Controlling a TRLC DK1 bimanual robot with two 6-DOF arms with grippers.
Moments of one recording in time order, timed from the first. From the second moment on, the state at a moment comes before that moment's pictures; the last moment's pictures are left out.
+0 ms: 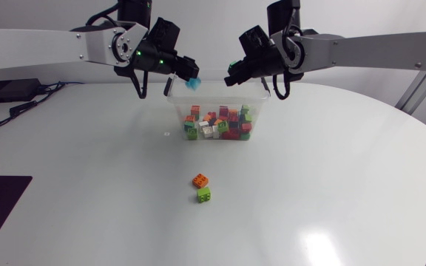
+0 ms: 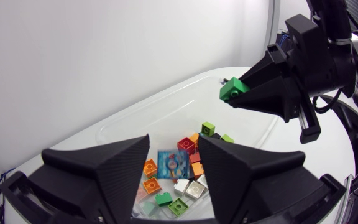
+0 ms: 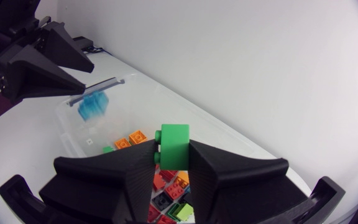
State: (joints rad) left arm -0.33 2.03 1.71 -0.18 0.27 0.22; right arm 0.34 2.05 1.66 -0.11 -0.18 -0.30
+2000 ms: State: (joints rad) left arm -0.37 2.11 1.21 -0.39 0.66 1.26; right arm 0.58 1.98 1.07 -0.24 -0.50 -0.79
